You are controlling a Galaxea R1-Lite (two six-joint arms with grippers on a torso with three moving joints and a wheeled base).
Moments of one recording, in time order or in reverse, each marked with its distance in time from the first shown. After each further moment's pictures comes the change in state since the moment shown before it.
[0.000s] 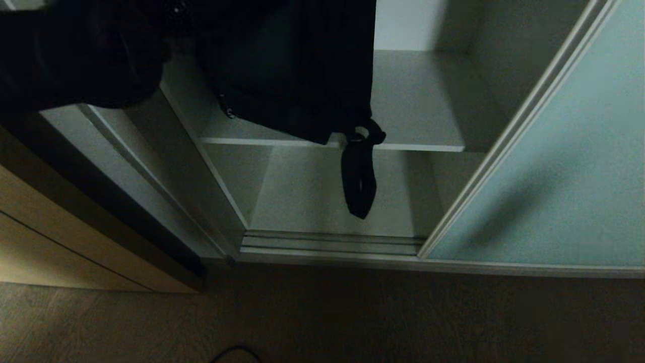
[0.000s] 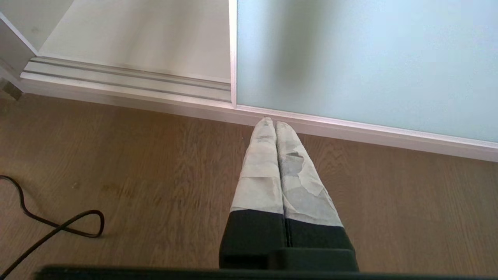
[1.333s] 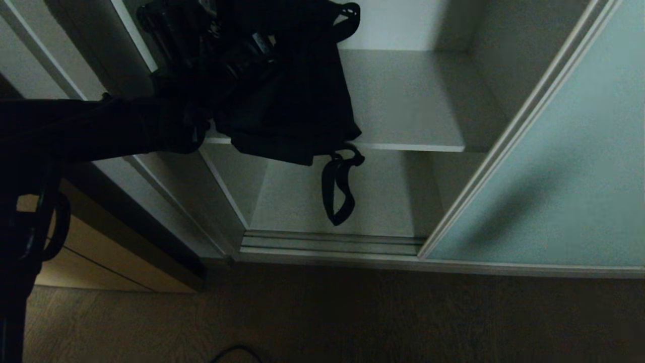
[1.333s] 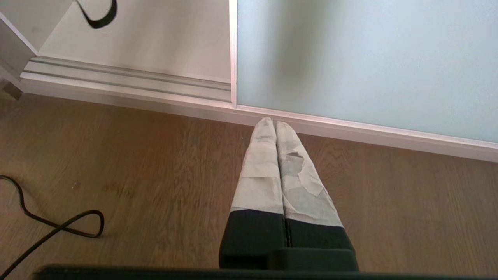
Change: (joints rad) left arm 0.257 0.235 -0.005 -0.127 -0.184 -0.232; right arm 0.000 0.000 0.000 0.000 0.000 0.000
